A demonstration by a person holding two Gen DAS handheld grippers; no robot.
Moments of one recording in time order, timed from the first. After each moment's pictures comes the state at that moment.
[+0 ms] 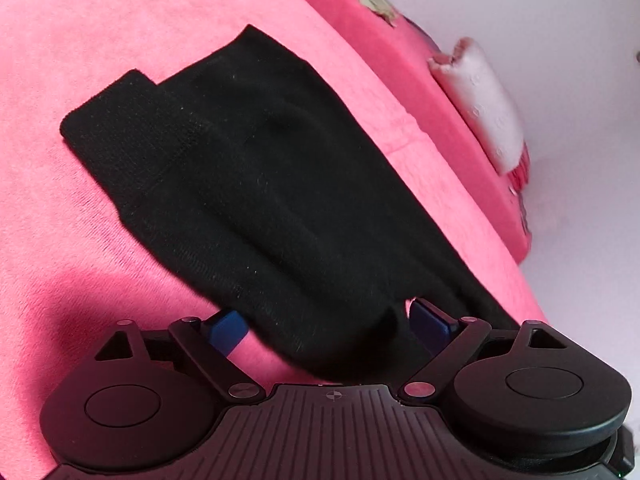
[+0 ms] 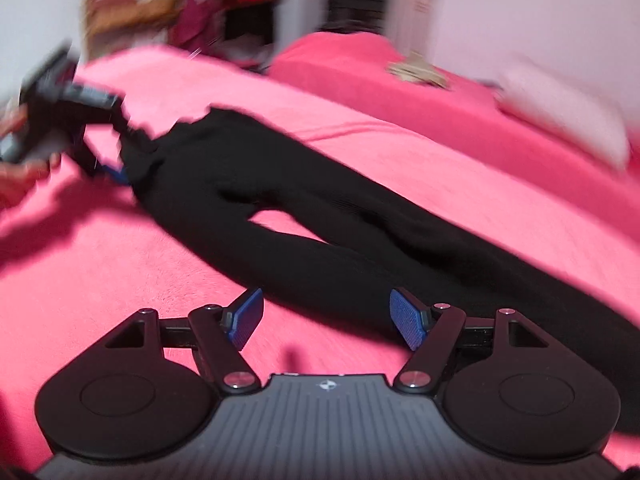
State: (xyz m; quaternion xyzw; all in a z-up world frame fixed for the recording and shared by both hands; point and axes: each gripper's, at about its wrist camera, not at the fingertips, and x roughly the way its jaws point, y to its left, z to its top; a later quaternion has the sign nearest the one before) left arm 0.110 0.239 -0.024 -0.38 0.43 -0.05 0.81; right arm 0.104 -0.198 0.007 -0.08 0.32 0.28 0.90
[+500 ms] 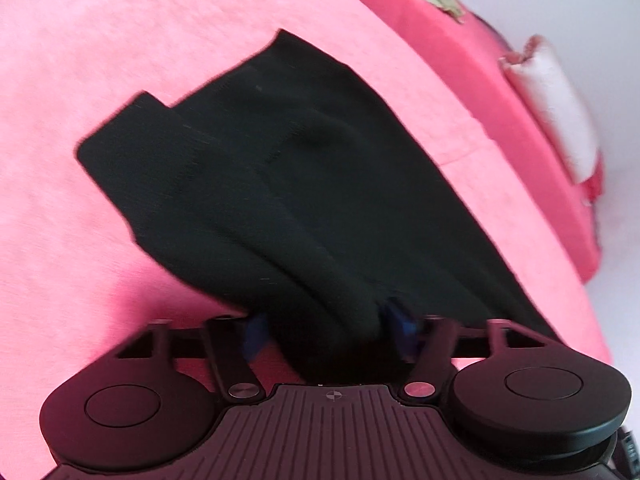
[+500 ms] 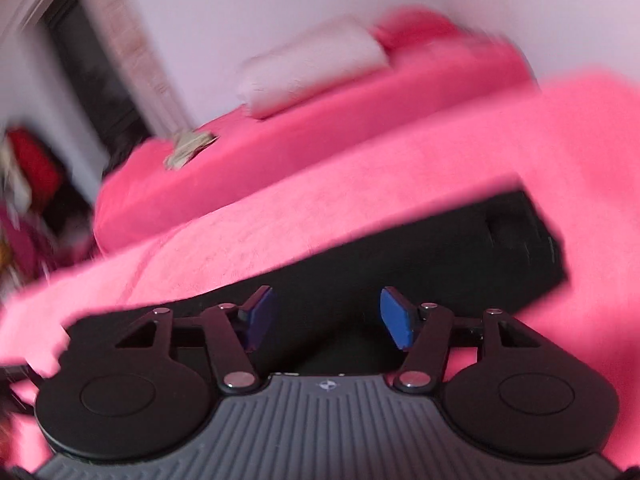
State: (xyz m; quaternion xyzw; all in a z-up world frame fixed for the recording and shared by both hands) left arm 0.147 0.222 -0.007 -0.35 0.49 0.07 0.80; right arm 0.153 -0.343 0.037 0.08 0.30 0.05 0.95
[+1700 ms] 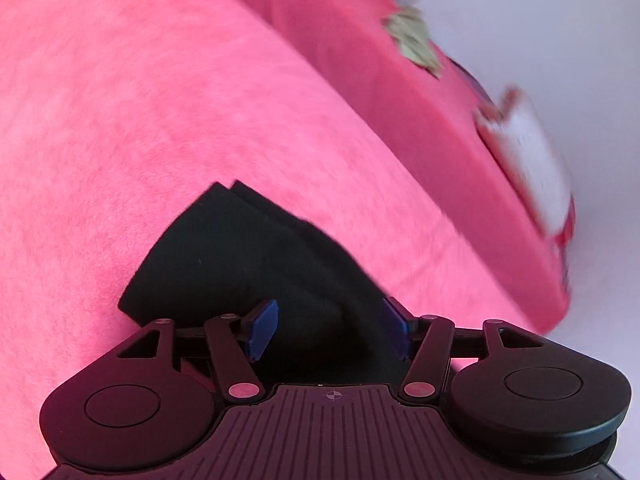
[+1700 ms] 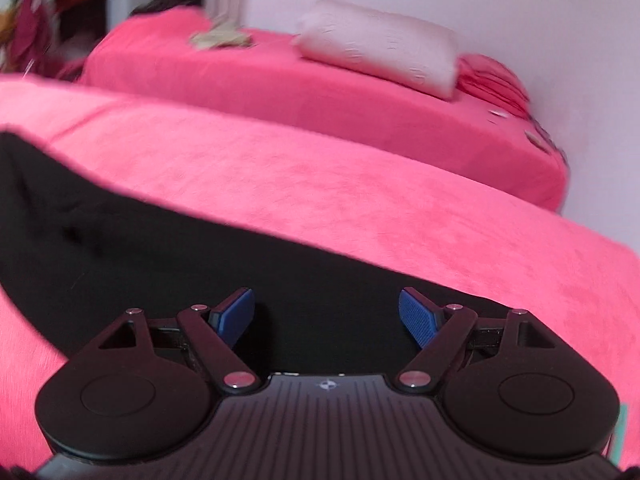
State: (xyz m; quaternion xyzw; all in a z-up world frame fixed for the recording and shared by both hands) left arm 0.221 0.281 0.036 -0.35 0.43 0.03 0.83; right arm 0.217 -0.352 -0.003 -0.09 0.33 0.06 0.94
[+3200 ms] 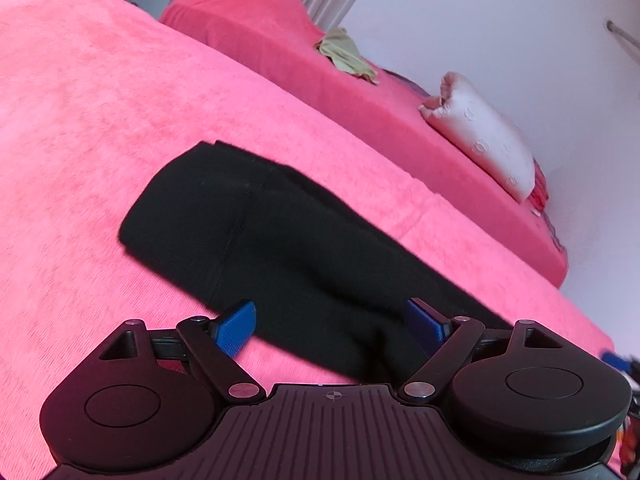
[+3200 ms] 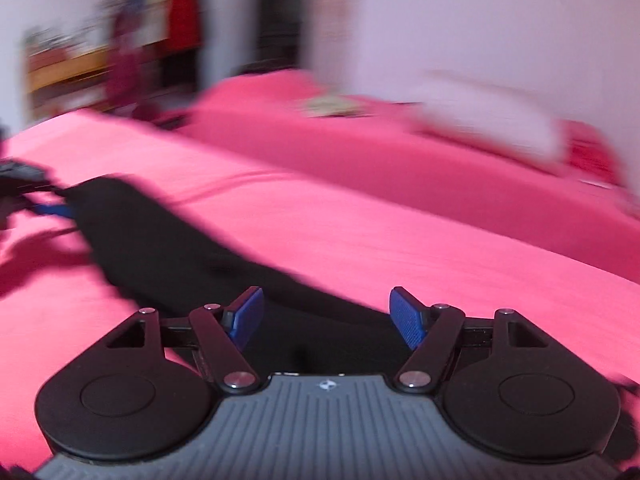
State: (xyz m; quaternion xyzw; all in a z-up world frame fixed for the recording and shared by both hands) left arm 0.152 0.240 -0.008 -0.27 0.35 -0.01 0.90; right arm 0.195 -0.205 0.023 -0.10 0.27 0.31 0.91
